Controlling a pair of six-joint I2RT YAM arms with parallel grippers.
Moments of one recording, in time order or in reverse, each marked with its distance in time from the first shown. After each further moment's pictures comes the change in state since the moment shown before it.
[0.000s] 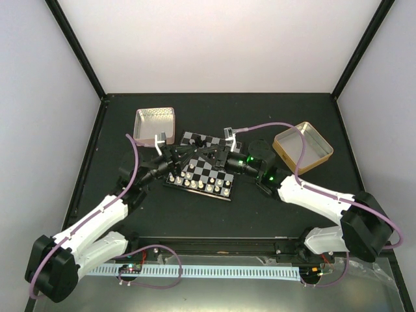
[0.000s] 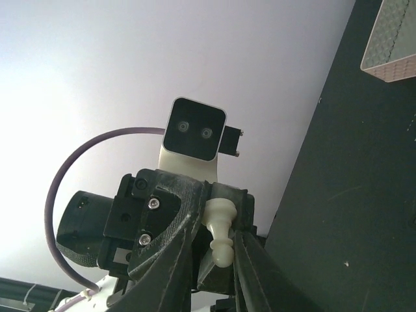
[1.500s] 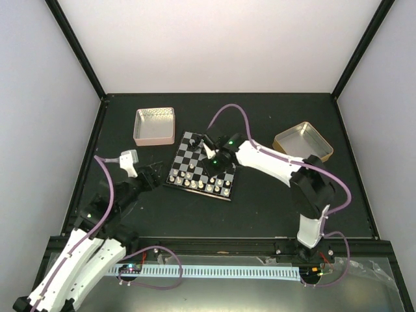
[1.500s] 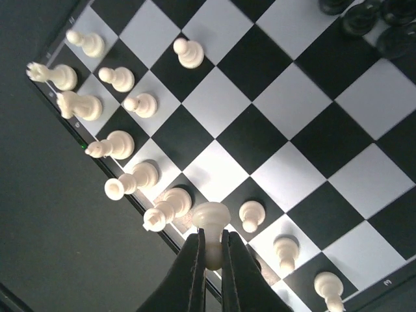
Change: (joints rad) left arm 0.026 -0.459 0.111 -1.024 -0.572 0.890; right arm 0.017 0.504 0.660 -1.307 0.298 -0.851
